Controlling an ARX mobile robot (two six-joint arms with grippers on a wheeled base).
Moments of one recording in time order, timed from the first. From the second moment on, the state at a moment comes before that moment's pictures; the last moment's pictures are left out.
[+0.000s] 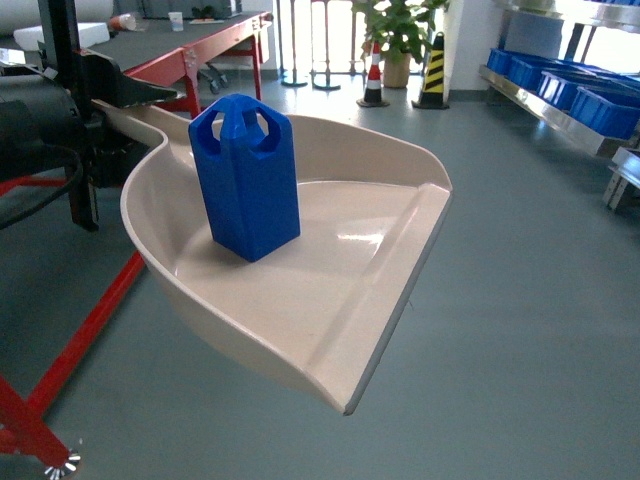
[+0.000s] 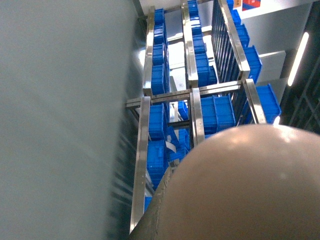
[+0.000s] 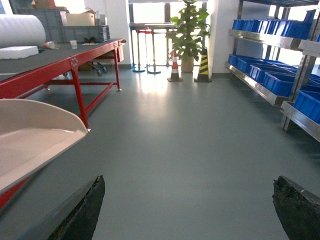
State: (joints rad) left arm -0.07 1.86 0.86 0.94 0.39 -1.33; right arm 0.22 0.12 0.12 -0.01 0.21 0.01
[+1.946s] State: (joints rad) left arm -0.07 1.86 0.86 0.94 0.39 -1.33; right arm 0.22 0.12 0.12 -0.01 0.21 0.01
